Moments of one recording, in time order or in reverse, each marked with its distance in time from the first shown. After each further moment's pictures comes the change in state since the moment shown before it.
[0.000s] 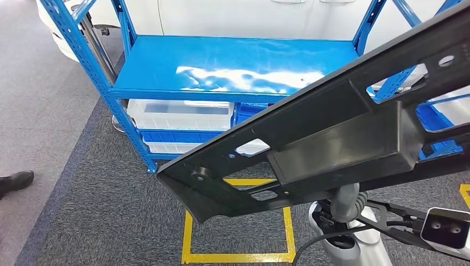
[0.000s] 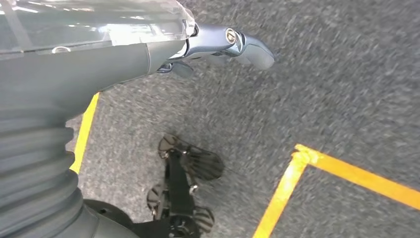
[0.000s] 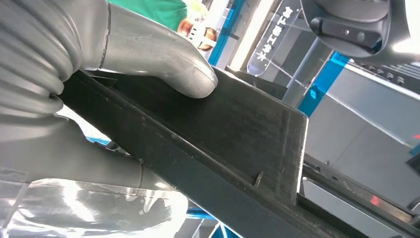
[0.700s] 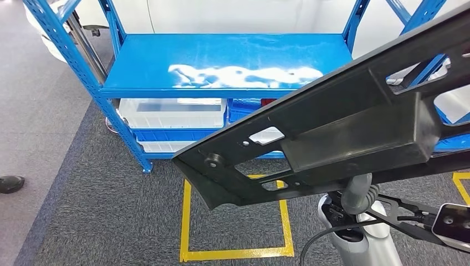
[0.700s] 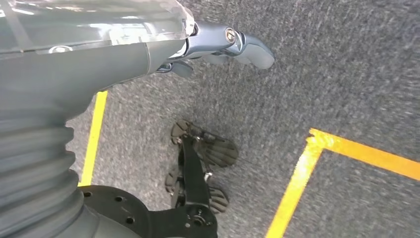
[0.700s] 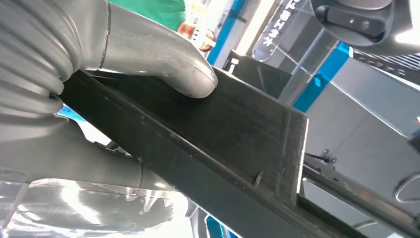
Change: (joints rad) left arm 0.001 -0.006 0.000 0.000 0.002 0.000 0.025; right arm -0.006 -0.027 -0.061 0.000 -0.001 0.013 -0.001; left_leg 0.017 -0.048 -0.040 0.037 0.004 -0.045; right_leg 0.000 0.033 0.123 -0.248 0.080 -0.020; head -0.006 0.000
